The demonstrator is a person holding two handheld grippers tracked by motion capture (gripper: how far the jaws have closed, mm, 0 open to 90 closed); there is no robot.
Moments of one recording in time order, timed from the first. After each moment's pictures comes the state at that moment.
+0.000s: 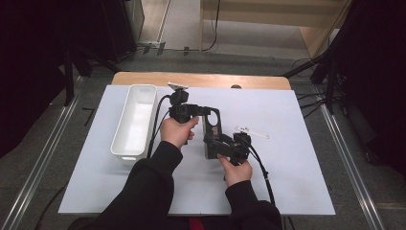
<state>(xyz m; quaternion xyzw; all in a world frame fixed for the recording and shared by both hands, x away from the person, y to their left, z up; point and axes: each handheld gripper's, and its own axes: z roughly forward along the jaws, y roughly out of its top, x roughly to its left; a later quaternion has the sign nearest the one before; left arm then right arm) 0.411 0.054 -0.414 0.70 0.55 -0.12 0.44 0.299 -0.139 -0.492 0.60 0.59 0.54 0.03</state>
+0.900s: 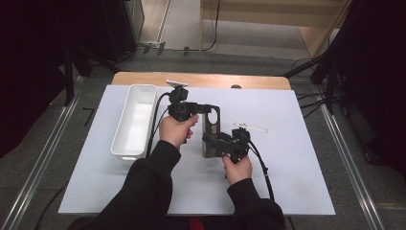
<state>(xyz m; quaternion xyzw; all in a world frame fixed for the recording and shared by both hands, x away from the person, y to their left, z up) 0.409 0.056 -0.403 0.71 0.53 -0.12 0.46 0.306 -0.138 -0.479 0.59 0.61 0.52 0.01</state>
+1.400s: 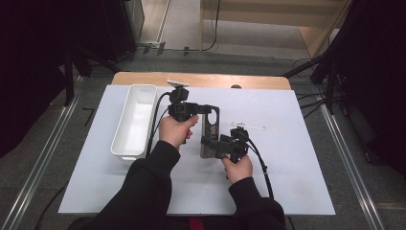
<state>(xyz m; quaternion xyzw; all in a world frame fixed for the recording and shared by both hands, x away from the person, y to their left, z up) 0.407 0.055 -0.401 0.72 0.52 -0.11 0.45 0.310 -0.139 -0.482 0.57 0.64 0.51 -0.02</state>
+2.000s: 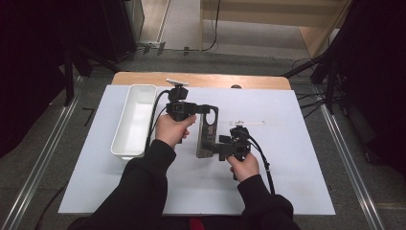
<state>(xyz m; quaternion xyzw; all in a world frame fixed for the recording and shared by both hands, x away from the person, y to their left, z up) 0.408 0.061 -0.397 0.74 0.49 -0.11 0.45 0.308 -0.145 -0.466 0.52 0.70 0.49 -0.06</state>
